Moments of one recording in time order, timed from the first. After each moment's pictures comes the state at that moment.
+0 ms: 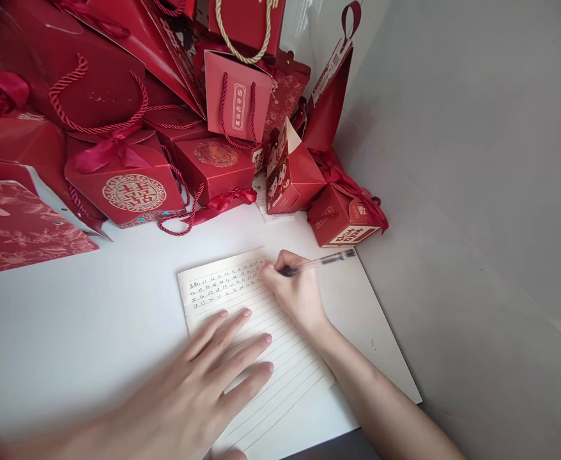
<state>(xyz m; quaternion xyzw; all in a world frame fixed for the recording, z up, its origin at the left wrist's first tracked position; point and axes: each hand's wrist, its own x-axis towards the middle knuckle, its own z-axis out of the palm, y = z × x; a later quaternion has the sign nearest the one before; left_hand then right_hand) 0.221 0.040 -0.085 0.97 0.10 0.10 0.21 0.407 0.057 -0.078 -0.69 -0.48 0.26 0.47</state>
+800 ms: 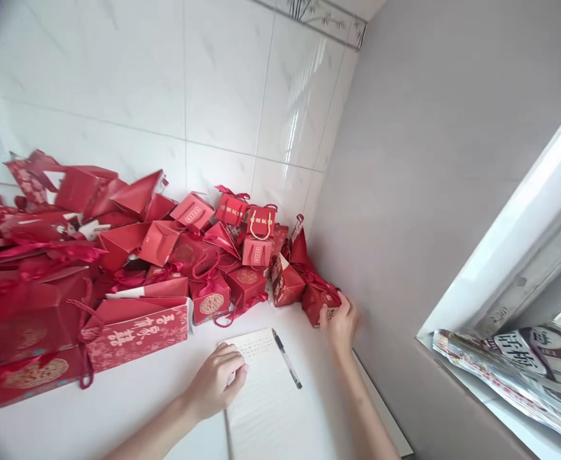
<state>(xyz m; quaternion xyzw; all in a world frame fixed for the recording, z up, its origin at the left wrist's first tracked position) 0.198 0.090 -0.078 0.90 0.20 0.38 0.11 0.479 0.070 -0.062 -0.69 -0.46 -0.31 0.47</state>
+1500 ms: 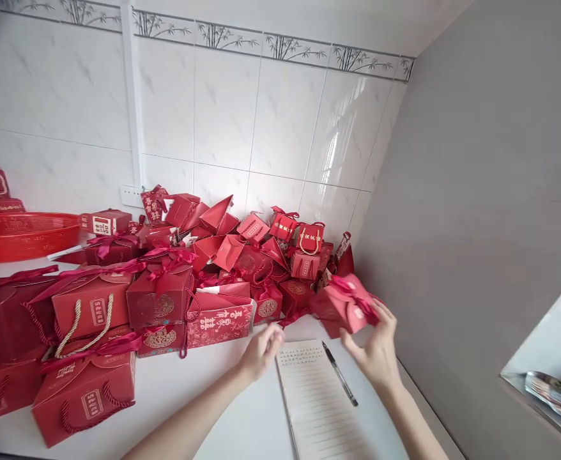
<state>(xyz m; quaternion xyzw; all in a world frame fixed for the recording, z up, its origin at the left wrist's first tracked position) 0.167 0.113 -0.073 0.80 0.31 0.42 0.29 0.405 0.043 -0.012 -0.54 -0.62 -0.26 0.51</state>
